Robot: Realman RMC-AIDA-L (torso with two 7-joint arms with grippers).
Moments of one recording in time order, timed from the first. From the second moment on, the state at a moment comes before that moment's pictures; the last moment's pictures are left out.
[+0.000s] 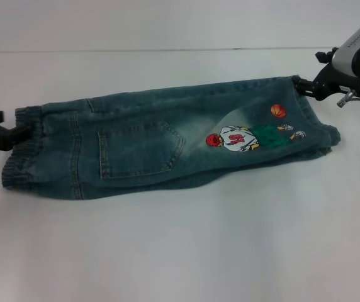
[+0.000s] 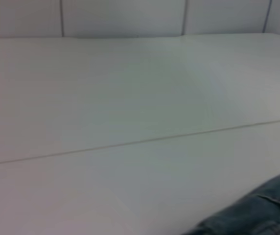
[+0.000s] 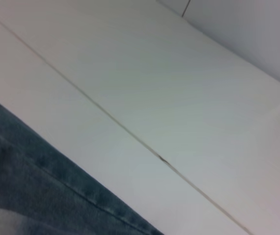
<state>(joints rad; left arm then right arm) -0.45 -2.17 0.45 0.77 2.10 0.98 -1.43 0.62 2.10 -1.05 -0.72 -2.08 -0.55 1.44</state>
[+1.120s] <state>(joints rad) -0.18 -2.17 0.38 0.68 1.85 1.38 -1.07 0.29 2.08 -0.75 -0.79 -1.80 -1.54 0.89</state>
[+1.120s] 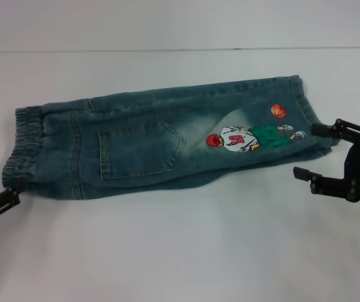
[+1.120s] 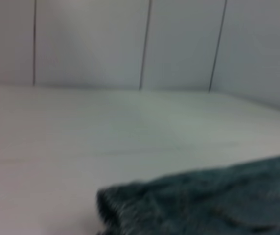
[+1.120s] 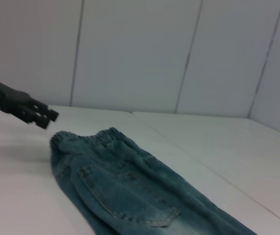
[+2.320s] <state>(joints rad) -0.23 -2.16 0.43 0.66 1.94 1.28 -1.03 0.32 2.08 -0.76 -0.76 -1.93 -1.67 0.88</state>
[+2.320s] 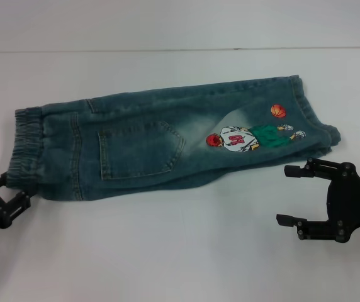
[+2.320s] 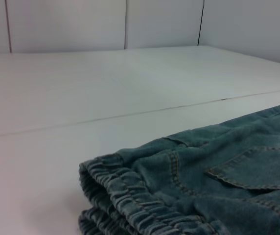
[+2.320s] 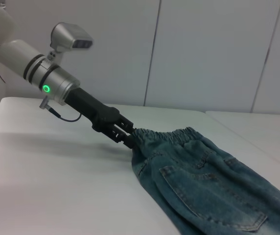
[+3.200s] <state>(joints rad) -0.27 -2.16 0.44 0.79 1.99 1.38 -1.24 0.32 2.09 -0.70 -0.70 -1.84 -1.60 0.81</state>
